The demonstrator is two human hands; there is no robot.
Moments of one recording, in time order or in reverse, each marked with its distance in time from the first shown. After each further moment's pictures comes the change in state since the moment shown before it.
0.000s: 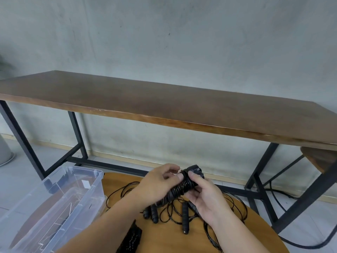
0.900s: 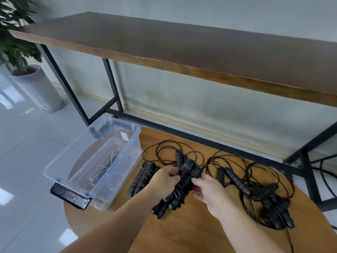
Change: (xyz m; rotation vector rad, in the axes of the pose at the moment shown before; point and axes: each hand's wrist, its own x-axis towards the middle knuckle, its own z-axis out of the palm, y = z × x) left_hand -0.028 -0.155 0.004 -0.115 0.087 -0.563; right_hand 0.070 0.151 -0.004 -0.622 -0.033 0.249
